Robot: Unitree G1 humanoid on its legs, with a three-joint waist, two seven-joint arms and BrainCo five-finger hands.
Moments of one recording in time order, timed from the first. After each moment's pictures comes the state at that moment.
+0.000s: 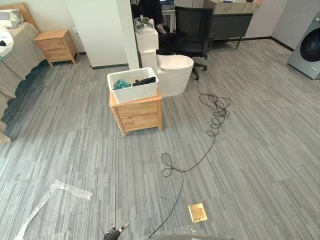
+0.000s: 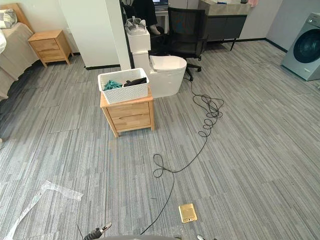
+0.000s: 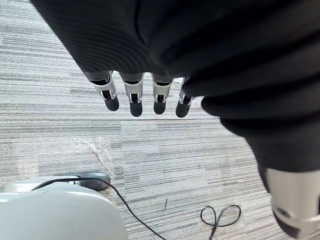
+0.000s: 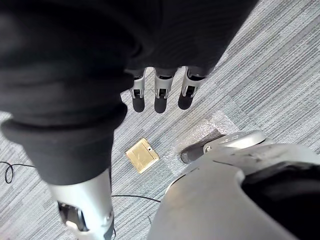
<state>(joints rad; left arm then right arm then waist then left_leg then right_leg) 0.13 0.13 0.05 1.14 -0.11 -0.05 0.02 0.17 -0.08 -0.27 1.15 0.22 -0.02 0.05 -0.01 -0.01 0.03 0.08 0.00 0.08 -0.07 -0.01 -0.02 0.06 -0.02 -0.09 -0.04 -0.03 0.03</state>
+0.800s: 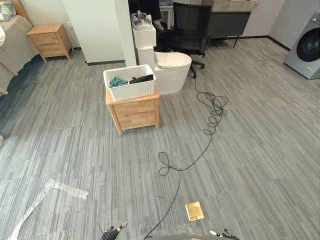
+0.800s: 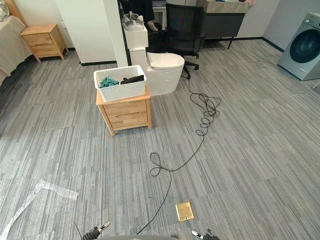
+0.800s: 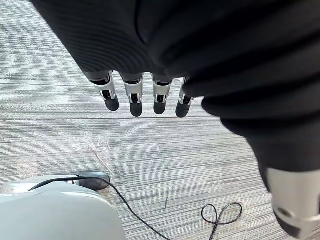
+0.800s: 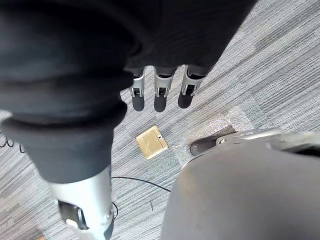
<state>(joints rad) 0.13 0.14 0.05 1.13 -0.10 -0.05 0.03 0.19 -0.09 -0.14 1.04 0.22 -0.01 0.07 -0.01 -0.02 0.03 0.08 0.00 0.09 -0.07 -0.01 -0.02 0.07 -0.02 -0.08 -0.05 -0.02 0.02</state>
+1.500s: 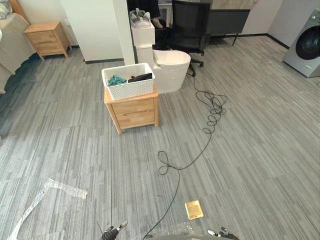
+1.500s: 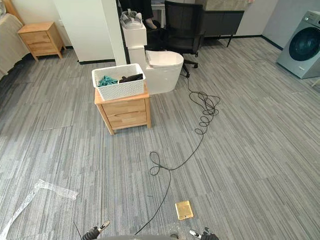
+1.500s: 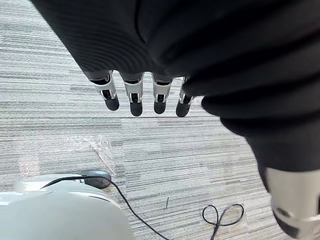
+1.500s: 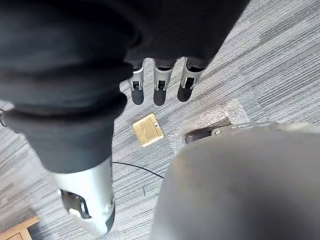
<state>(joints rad) 0.13 0.14 0.09 1.13 -0.13 -0.06 0.03 0.16 -0.11 -0.10 1.05 0.18 -0.01 0.11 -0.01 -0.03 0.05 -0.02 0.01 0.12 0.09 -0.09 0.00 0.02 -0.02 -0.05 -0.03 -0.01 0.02</state>
